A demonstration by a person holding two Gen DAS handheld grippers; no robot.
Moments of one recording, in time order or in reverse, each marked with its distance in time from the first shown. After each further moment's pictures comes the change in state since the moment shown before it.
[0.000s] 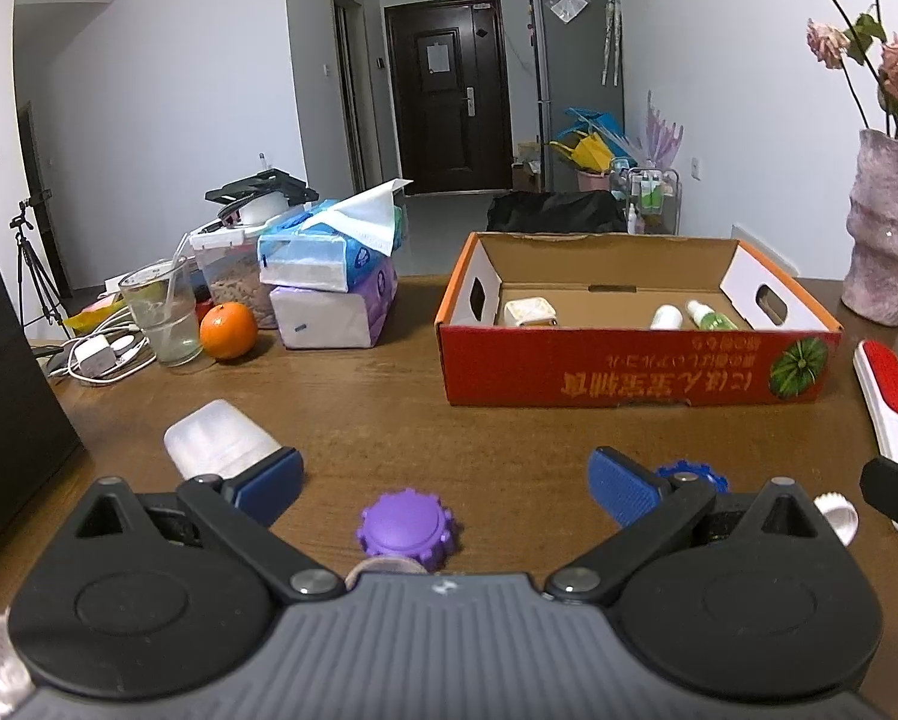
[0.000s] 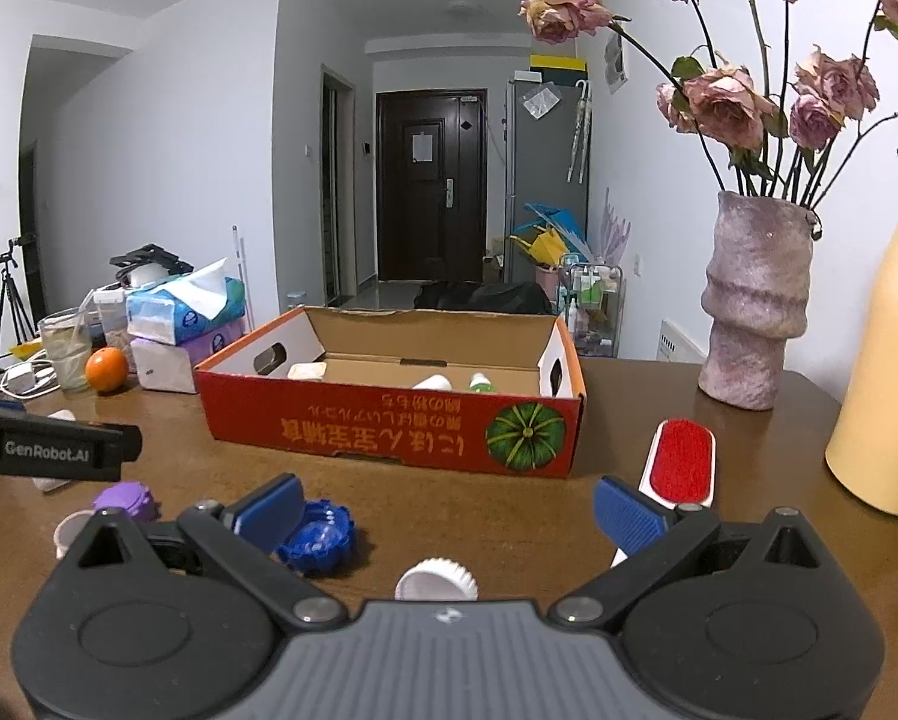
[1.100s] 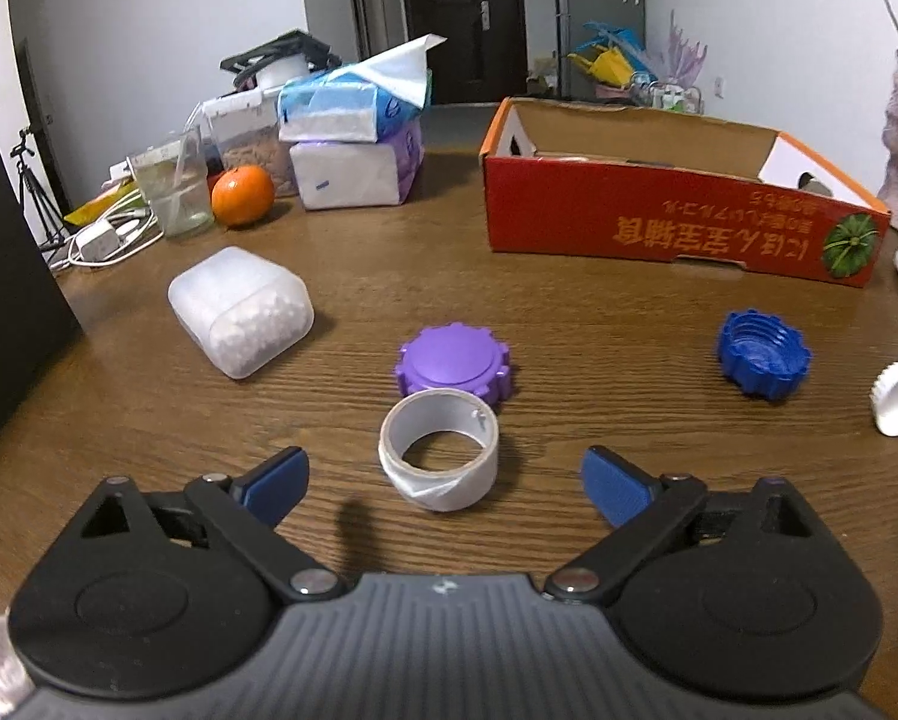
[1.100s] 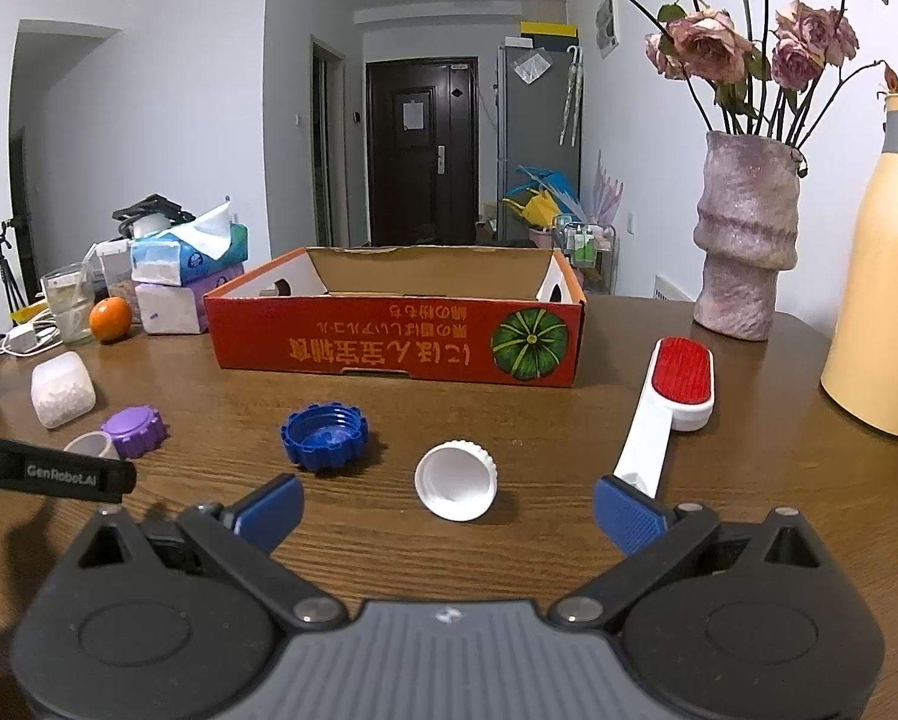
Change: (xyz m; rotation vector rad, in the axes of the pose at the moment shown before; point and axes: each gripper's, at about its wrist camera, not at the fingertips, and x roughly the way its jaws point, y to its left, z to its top) left arm 0.035 0.025 -0.052 -0.020 0.189 0.020; right arm -0.009 0.008 -0.043 0.020 0.069 -0.014
